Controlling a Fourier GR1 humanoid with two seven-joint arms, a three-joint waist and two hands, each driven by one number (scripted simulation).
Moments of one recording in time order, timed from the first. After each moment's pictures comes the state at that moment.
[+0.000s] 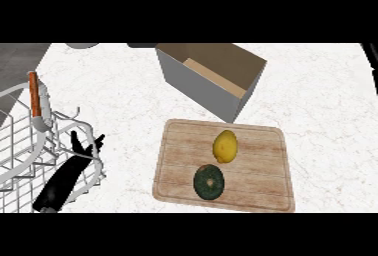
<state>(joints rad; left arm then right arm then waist) 0.05 0.51 -0.32 -1.52 0.06 0.07 0.20 -0.40 -0.52 -0.06 -1.66 -0.40 0.02 -0.07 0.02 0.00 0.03</state>
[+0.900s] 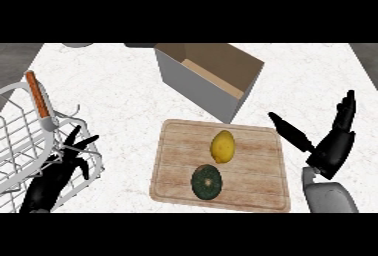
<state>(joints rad) 0.10 0.45 -0.21 -1.60 0.06 0.21 0.23 -0.15 -0.14 0.07 -1.49 0.26 -0.92 0.05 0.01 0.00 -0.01</state>
